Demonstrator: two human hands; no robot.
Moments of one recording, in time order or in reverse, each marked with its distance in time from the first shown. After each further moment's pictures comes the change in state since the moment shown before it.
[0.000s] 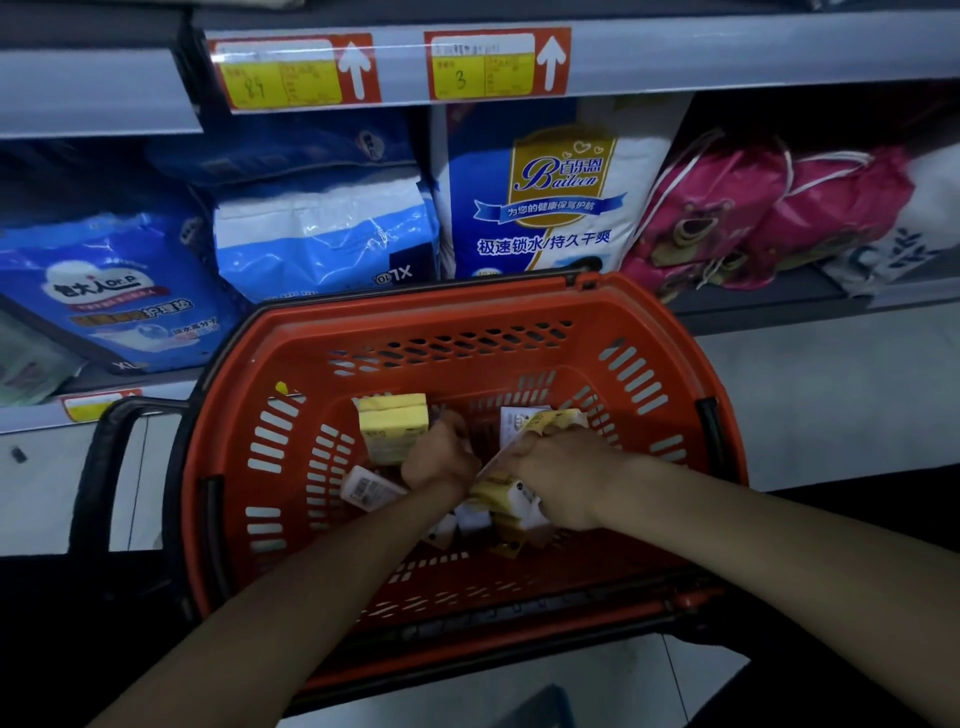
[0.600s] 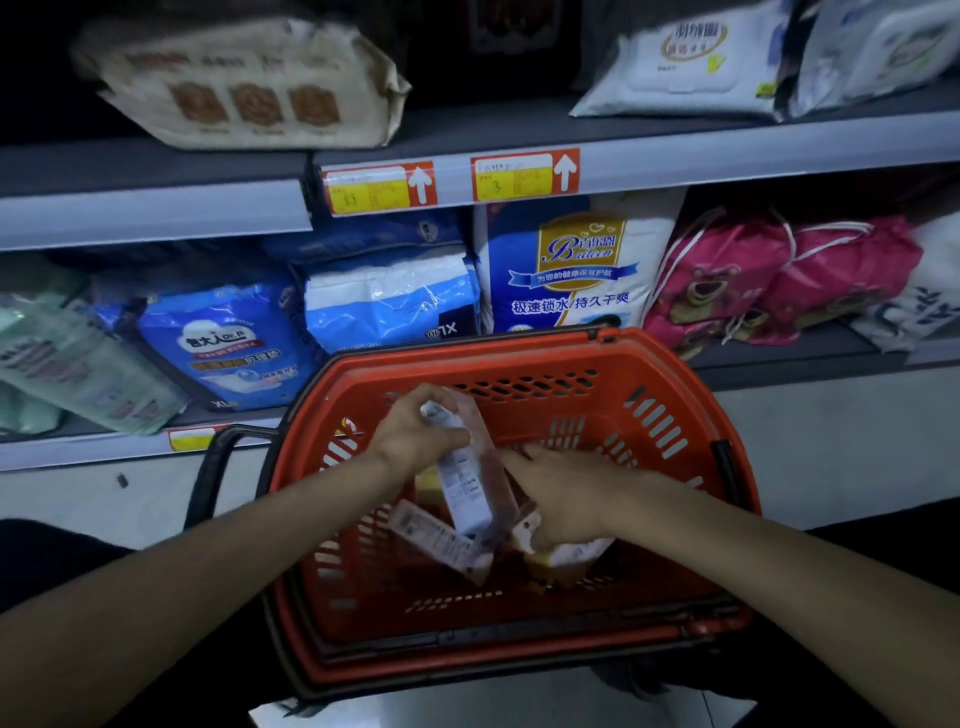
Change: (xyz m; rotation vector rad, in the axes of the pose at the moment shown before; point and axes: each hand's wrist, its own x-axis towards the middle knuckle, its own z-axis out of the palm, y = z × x) left_hand -0.053 0.022 -0.168 -0.496 -0.033 0.067; right_hand -0.048 -0.023 -0.055 0.247 0.192 -0.046
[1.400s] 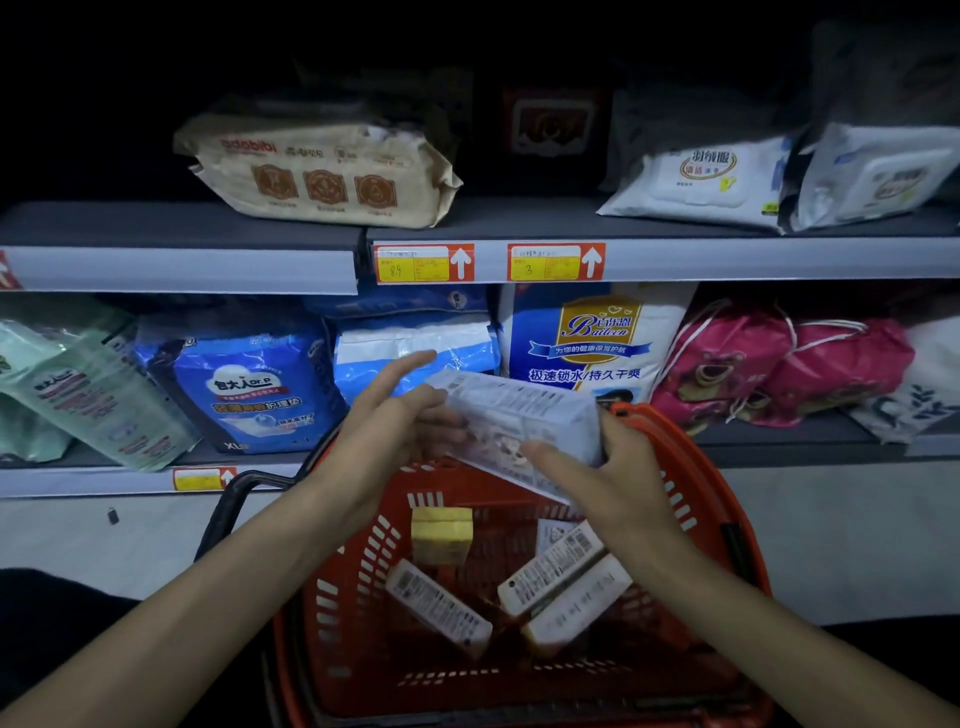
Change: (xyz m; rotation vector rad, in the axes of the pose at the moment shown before) left_hand -0.057 0.080 -0.066 -0.512 0.013 0.117; right_hand -0.031 -0.015 -0.042 1.279 0.943 -0.070
